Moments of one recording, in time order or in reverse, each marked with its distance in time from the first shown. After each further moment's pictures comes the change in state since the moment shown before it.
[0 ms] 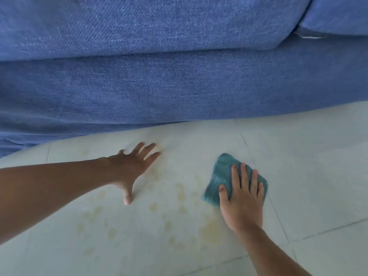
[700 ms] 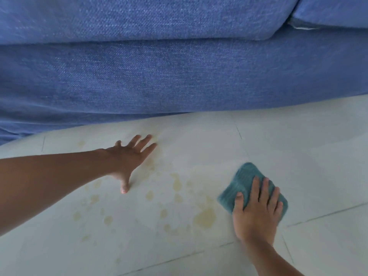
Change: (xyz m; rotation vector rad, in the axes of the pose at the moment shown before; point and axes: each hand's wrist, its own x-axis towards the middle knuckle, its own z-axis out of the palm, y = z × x) left_hand -0.004 0.009 -0.006 -0.020 -0.023 -0.036; right_hand -0.039 0.046 0.002 -0.004 0.056 0.261
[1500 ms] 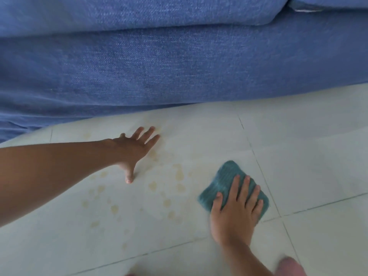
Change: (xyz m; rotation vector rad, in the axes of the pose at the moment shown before) left_hand -0.001 0.006 0.000 0.024 -0.027 -0.015; right_hand -0.053 -0.035 0.018 -0.004 0.039 -0.077
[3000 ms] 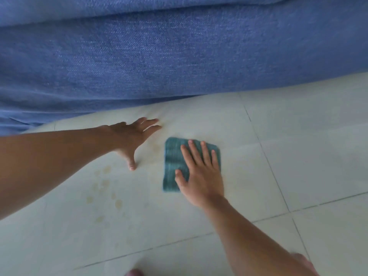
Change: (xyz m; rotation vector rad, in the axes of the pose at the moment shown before) left_hand 0.008 -0.025 -0.006 -0.019 0.086 0.060; right_hand 0.046 -0.087 0.004 0.084 -0.106 -0.573
